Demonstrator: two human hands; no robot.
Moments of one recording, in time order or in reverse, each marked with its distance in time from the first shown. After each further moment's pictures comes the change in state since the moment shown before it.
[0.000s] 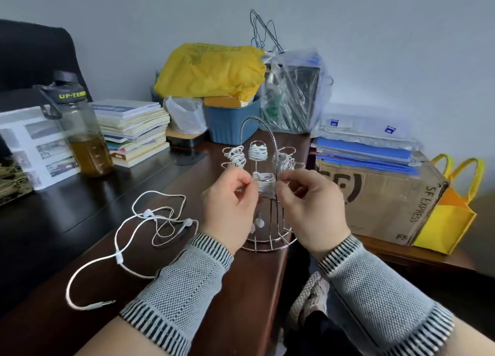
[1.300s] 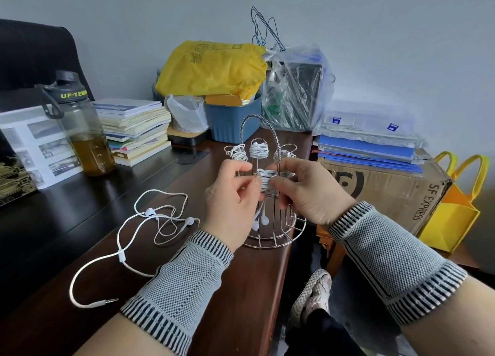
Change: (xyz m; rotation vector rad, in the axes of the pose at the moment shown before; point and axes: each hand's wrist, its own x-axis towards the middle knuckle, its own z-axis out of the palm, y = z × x) left_hand -0.002 0.009 -0.007 -0.011 -0.095 0.045; right_hand 0.033 -0.005 -0.015 0.219 -0.608 0.183
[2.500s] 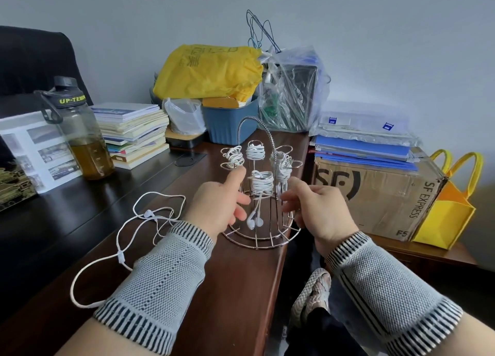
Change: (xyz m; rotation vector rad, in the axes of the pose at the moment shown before) left_hand 0.012 0.016 -0.019 -0.031 -0.210 -0.598; right_hand -0.027 0.010 0.016 0.381 0.415 0.364
